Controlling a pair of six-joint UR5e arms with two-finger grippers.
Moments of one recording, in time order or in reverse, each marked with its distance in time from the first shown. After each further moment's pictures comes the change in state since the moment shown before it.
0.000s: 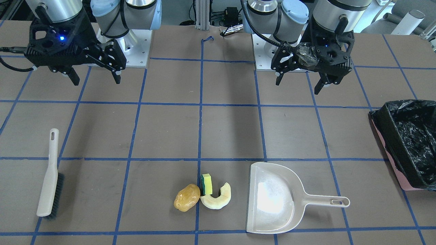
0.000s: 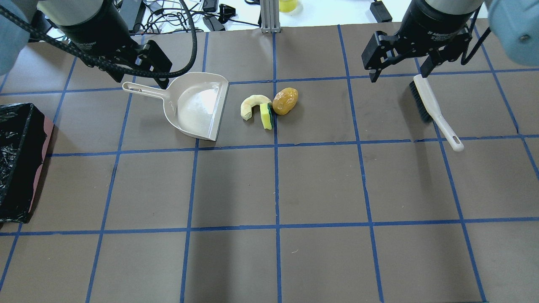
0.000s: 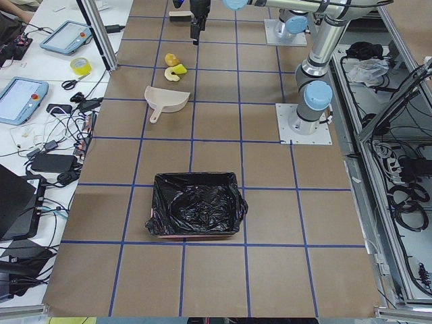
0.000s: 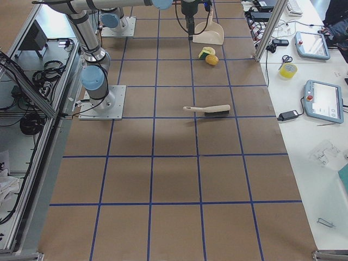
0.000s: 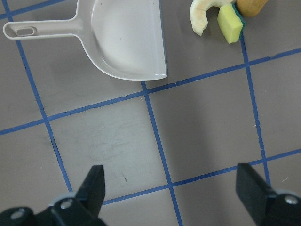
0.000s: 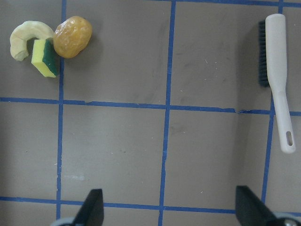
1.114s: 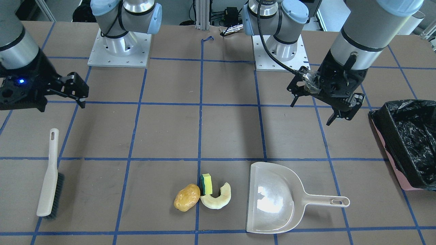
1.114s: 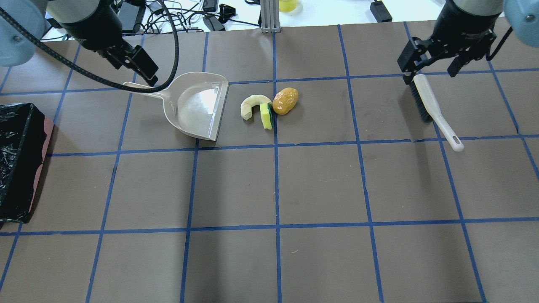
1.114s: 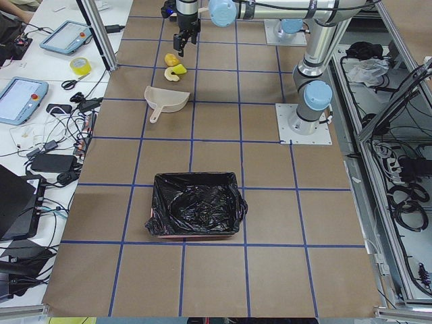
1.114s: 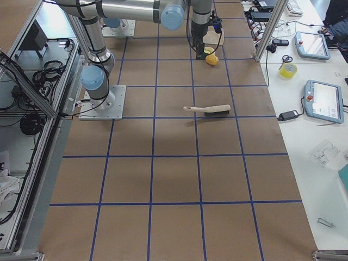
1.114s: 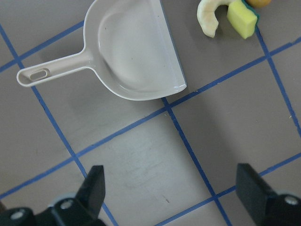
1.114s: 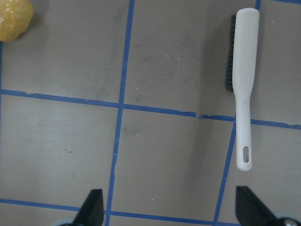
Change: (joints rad) left arm 0.072 -0.103 0.001 0.102 -0.003 0.475; right arm -0.189 0.120 0.009 -0.023 -0.040 -0.265
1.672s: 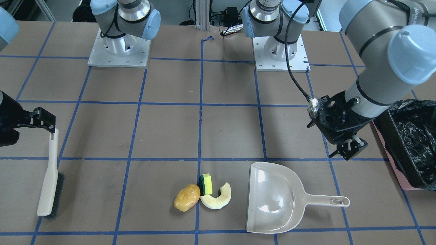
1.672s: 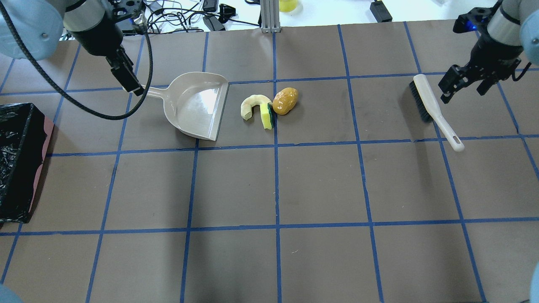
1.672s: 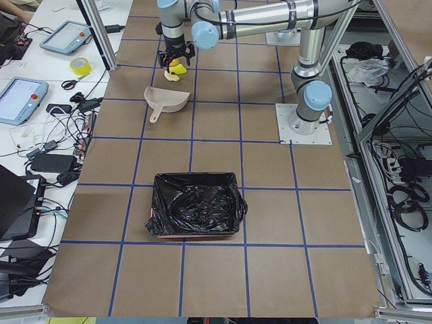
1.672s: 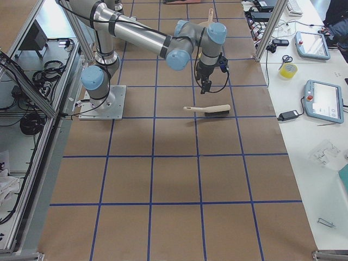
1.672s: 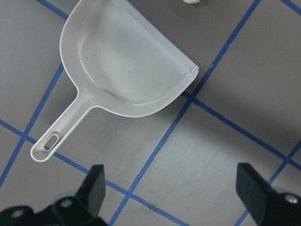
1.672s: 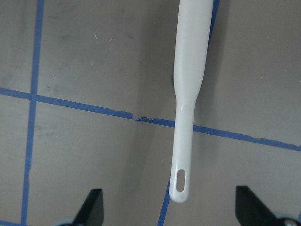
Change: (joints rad) left arm 0.083 -0.142 0.017 0.042 0.005 0.639; right arm -0.187 0.121 0.146 -0.216 -0.018 -0.267
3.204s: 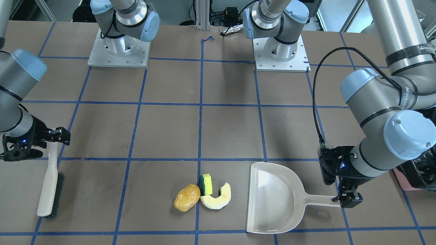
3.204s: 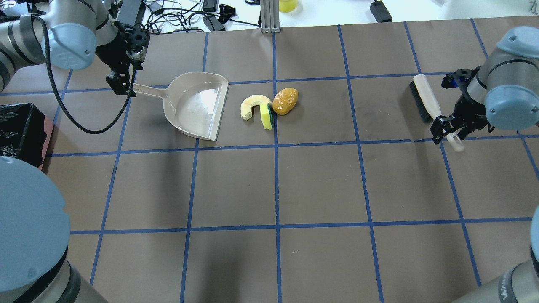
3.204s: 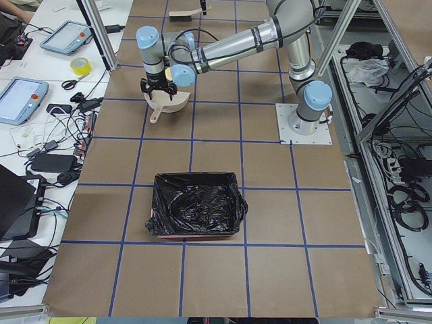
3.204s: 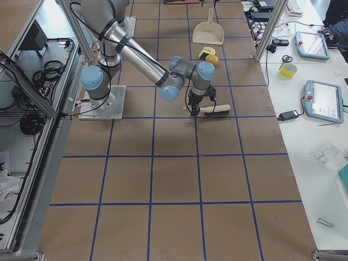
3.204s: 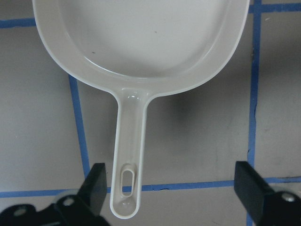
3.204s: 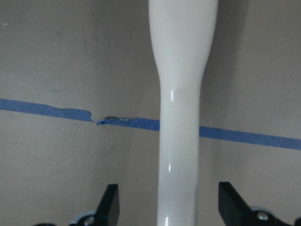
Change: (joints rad) left arm 0.030 -0.227 0.045 0.231 0.079 0.437; right arm -0.052 0.101 0.202 -0.262 -0.003 0.020
